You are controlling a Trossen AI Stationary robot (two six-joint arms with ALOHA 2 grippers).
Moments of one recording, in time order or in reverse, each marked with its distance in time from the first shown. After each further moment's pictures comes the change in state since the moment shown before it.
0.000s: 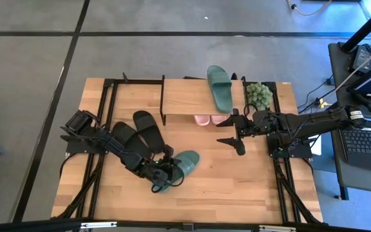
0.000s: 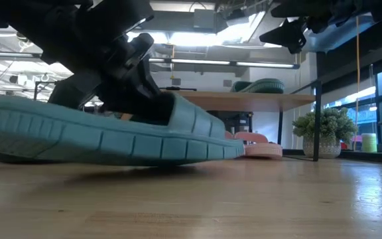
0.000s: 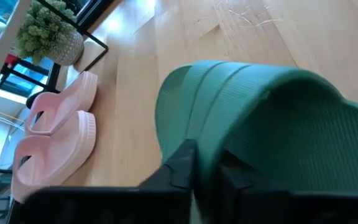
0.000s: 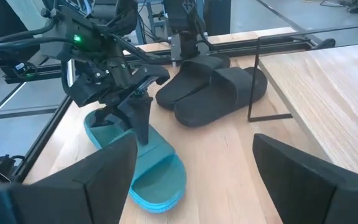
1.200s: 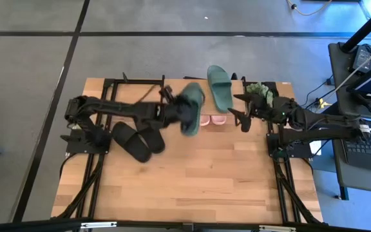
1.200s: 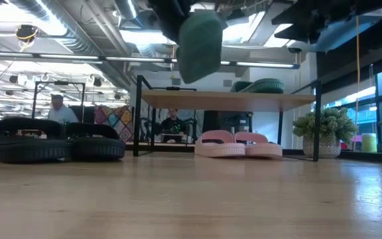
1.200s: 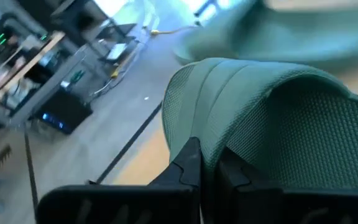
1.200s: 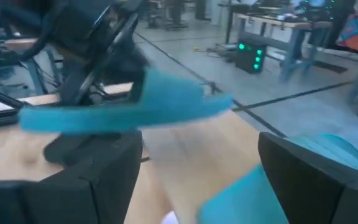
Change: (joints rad) left arm 0.515 -0.115 0.583 -0.653 -0.186 -0.332; right arm -0.211 -0.239 0.000 -0.070 0.243 -0.130
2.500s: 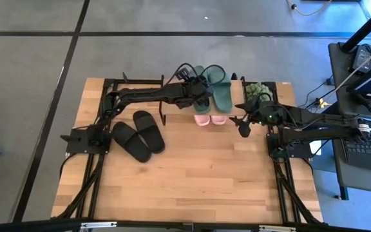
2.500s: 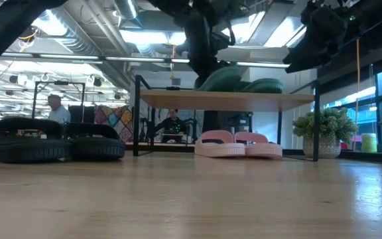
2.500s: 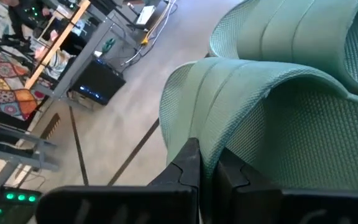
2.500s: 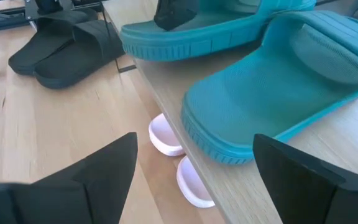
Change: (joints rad) left arm 0.235 0.416 0.457 -0.148 0.018 0.107; right arm -0.015 0.040 0.000 -0.340 -0.007 0.124
